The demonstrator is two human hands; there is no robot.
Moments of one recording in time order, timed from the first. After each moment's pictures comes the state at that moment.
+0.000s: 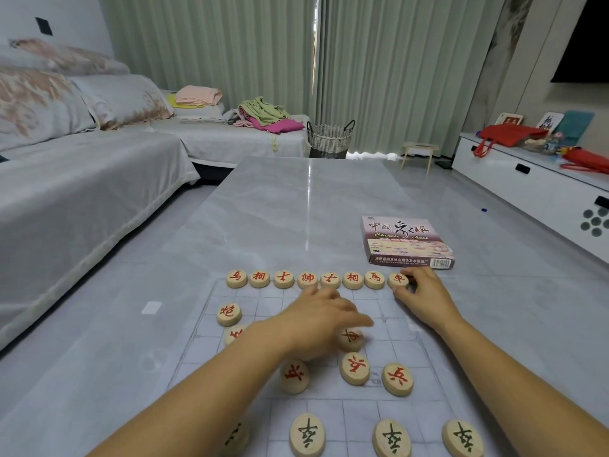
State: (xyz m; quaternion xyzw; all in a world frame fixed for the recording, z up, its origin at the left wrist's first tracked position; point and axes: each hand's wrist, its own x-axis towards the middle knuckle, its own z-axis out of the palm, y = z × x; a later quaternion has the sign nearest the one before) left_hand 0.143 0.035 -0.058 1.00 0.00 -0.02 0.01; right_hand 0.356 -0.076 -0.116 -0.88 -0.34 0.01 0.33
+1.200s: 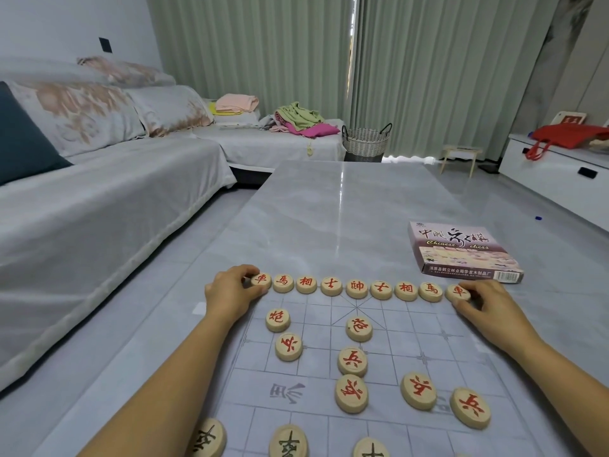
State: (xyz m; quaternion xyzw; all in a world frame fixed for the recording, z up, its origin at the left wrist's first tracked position) left_hand 0.068 0.199 -0.112 0.80 0.48 0.26 0.24; right_hand 0.358 -0.076 -0.118 -0.87 -0.37 -0.03 0.32
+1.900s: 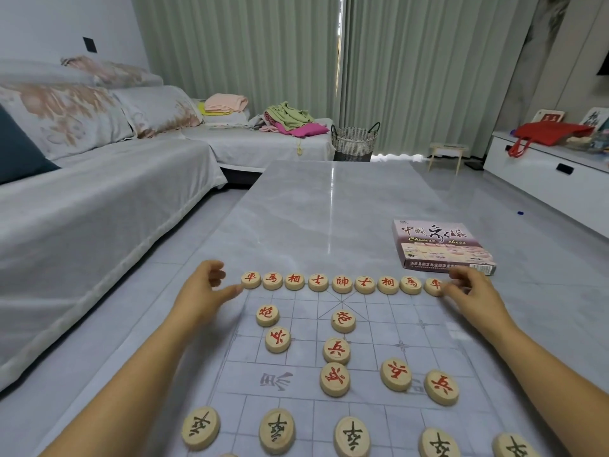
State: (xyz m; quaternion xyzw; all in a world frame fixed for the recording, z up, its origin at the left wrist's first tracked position) left_hand 0.027 0.162 -0.070 0.76 0.46 0.28 0.38; right_hand 0.351 -0.082 -0.107 -0.84 -0.28 0.02 0.46
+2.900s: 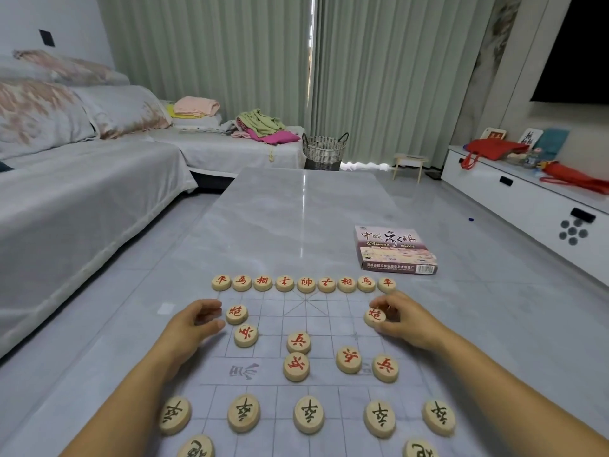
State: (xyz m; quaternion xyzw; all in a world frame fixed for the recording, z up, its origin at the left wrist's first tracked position) left_hand 0.013 0.120 -0.095 0.73 0.40 0.21 0.51; right_hand 0.298 -0.110 -0.085 -0.83 -0.45 0.17 0.27
